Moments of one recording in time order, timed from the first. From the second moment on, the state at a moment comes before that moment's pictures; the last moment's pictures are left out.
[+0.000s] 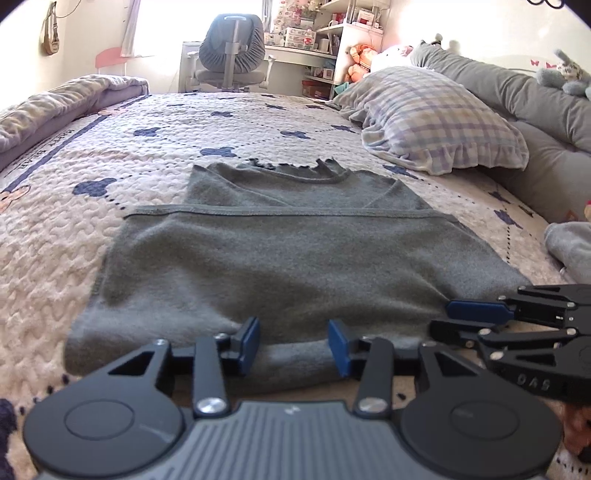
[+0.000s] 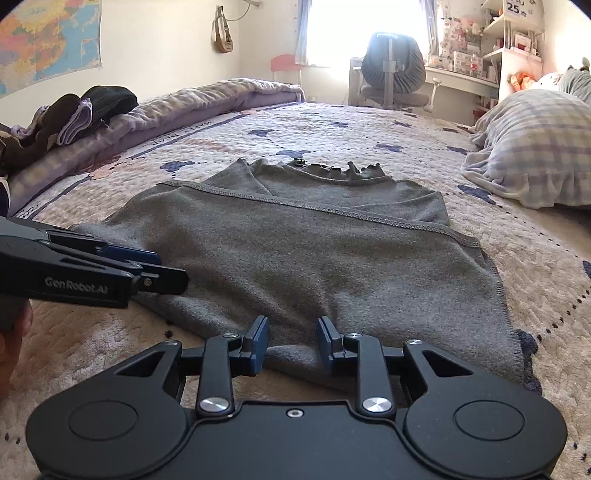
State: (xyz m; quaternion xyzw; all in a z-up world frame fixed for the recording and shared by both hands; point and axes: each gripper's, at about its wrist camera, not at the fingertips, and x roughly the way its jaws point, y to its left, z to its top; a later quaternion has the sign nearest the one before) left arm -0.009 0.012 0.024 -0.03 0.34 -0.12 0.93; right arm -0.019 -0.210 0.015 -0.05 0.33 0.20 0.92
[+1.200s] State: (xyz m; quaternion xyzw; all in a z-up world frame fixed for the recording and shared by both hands) left arm 0.104 0.145 0.074 -0.11 0.35 -0.10 0.93; right arm 0.119 -0.339 0.051 0.09 0.36 0.18 0.91
